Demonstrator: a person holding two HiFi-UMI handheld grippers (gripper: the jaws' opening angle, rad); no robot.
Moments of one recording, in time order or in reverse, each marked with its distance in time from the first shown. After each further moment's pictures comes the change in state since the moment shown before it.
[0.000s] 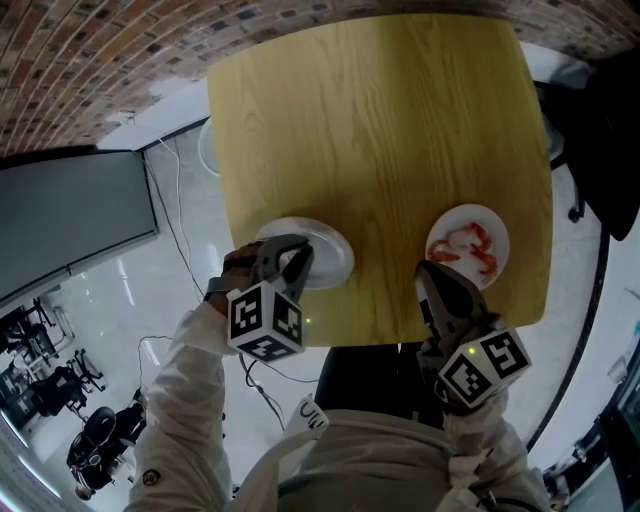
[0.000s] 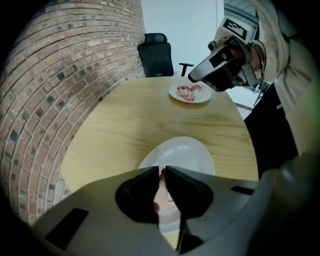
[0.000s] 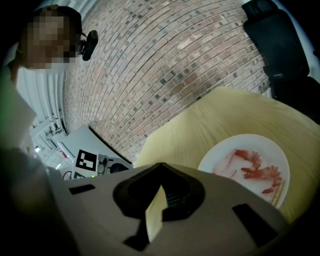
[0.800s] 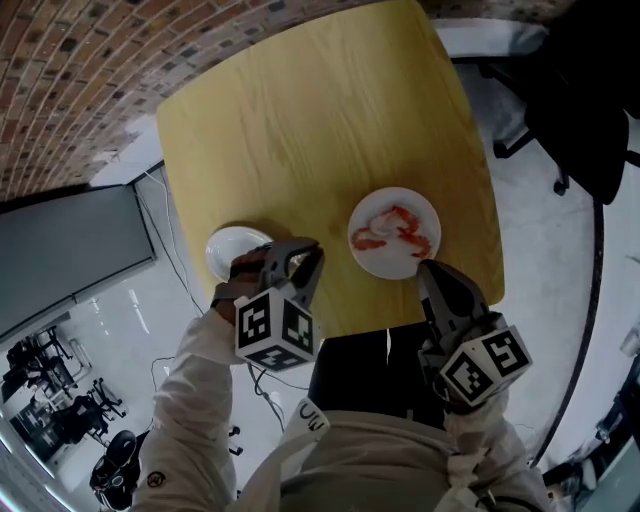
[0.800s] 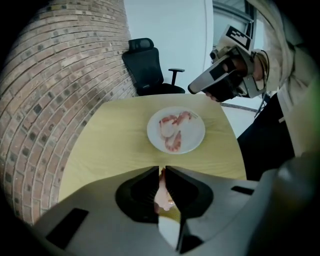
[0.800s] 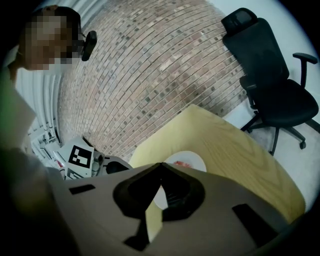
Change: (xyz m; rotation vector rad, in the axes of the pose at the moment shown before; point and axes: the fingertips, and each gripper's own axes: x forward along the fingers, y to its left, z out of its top) left arm 0.010 -0.057 0.147 0.098 -0.045 -0.020; right arm -0.109 -0.085 0.023 0.059 -0.101 -0.074
